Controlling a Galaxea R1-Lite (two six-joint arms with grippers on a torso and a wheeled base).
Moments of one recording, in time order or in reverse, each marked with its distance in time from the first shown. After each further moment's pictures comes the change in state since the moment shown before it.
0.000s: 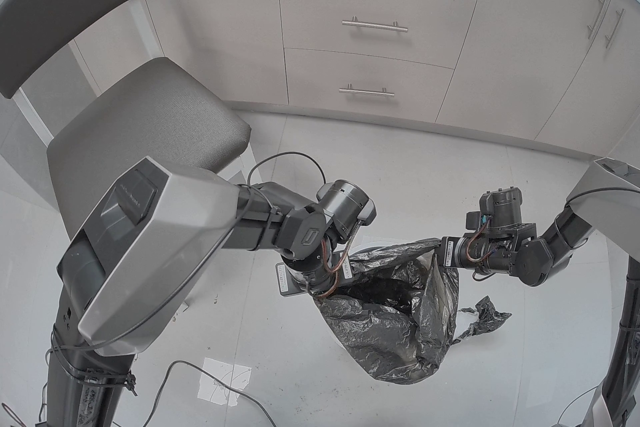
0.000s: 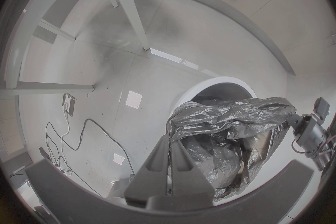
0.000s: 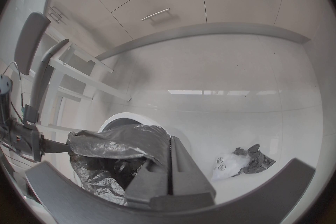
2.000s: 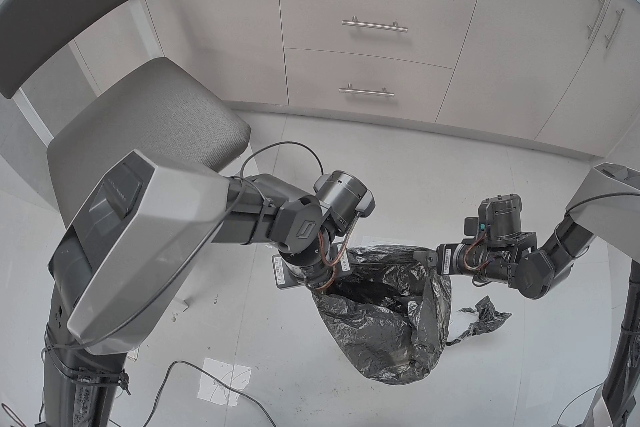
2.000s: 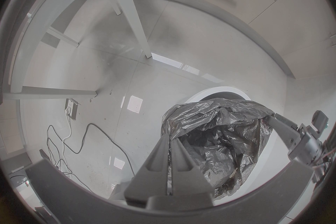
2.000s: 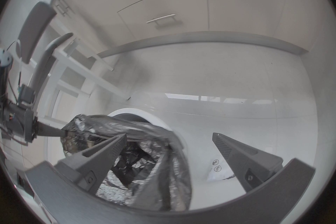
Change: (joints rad) left arm 0.004 -0.029 0.001 0.000 0.040 0.009; right arm 0.044 -0.024 0.085 -0.098 -0.075 -0.049
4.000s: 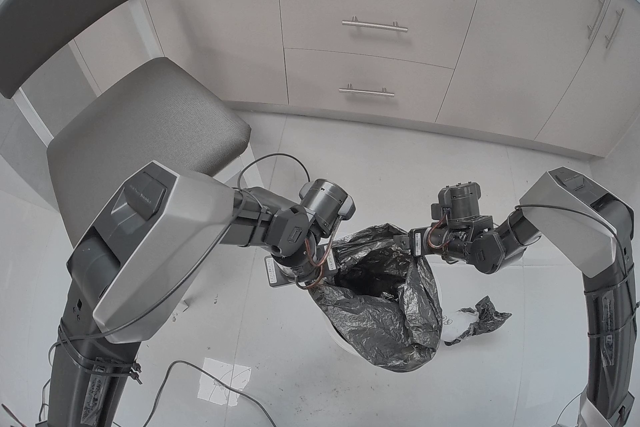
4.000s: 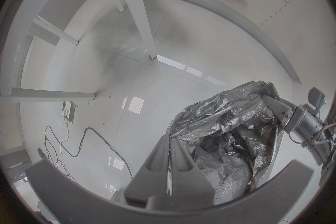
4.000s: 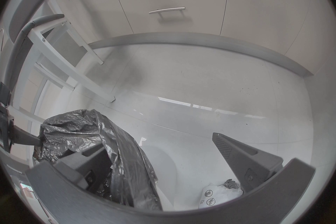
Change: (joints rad) left arm 0.068 0.082 -0.005 -0.090 -0.007 0.036; right arm 0.009 0.271 -0.461 0.185 -0.090 -0.128
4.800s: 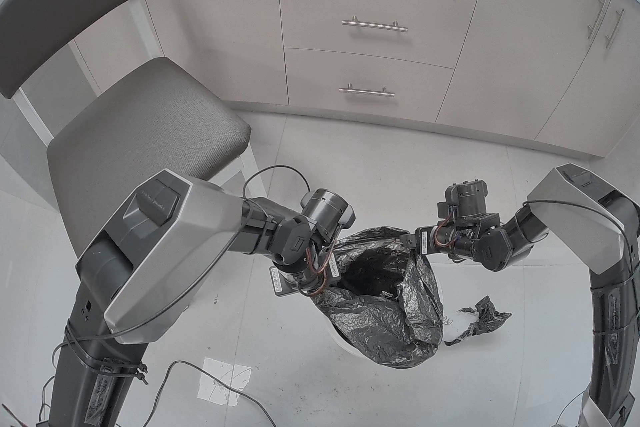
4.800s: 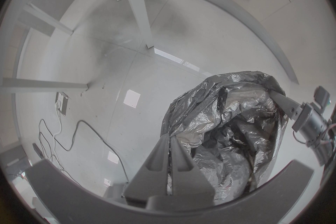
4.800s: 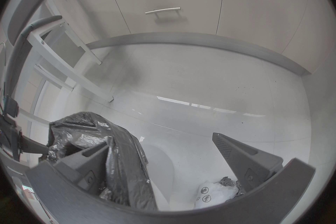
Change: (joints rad) left arm 0.002 0.034 0.010 -0.032 -0.070 -0.032; right arm -0.019 -0.034 0.031 0.009 0.000 -0.001
